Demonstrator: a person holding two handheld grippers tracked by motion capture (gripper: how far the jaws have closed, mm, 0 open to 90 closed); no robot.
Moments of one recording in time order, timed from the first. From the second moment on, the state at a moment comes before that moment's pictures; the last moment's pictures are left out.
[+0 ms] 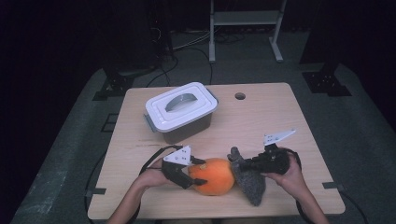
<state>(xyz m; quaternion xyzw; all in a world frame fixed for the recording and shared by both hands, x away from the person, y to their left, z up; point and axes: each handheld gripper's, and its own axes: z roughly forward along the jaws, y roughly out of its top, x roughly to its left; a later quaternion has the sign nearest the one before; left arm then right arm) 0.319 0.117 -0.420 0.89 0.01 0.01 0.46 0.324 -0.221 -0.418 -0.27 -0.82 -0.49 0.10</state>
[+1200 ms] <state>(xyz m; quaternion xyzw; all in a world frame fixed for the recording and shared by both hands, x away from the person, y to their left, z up) 0.311 0.092 -0.411 0.87 0.03 0.04 0.48 0.313 -0.213 -0.395 -0.24 -0.83 -0.50 0.06</state>
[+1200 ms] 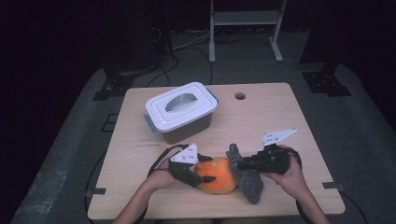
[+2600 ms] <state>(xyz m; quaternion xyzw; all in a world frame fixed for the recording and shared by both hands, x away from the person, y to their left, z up) 0.304 0.091 -0.399 0.86 0.03 0.06 0.50 0.302 -0.197 -0.382 -0.22 -0.83 -0.51 0.04</state>
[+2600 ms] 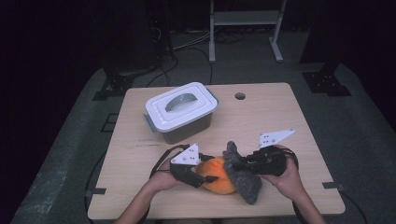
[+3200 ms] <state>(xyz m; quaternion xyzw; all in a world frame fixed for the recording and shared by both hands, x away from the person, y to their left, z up) 0.307 0.090 -0.403 0.86 0.04 0.05 0.51 0.306 -0.190 -0.395 -0.22 -0.84 -0.50 0.06</state>
